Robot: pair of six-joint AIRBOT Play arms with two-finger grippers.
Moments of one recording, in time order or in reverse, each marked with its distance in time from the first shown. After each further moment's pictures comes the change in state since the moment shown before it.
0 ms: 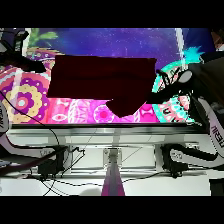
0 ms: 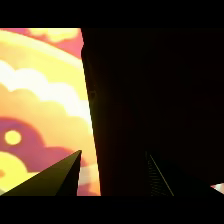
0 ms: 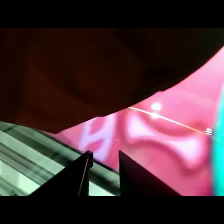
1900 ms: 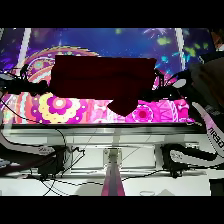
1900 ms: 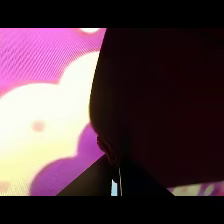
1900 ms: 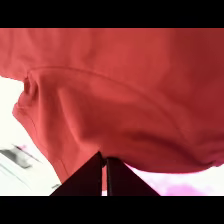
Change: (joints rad) left arm 0.195 -0.050 -0.406 -0.330 0.118 0.018; right arm 0.060 -0.010 -0.037 0.244 -0.221 -0.026
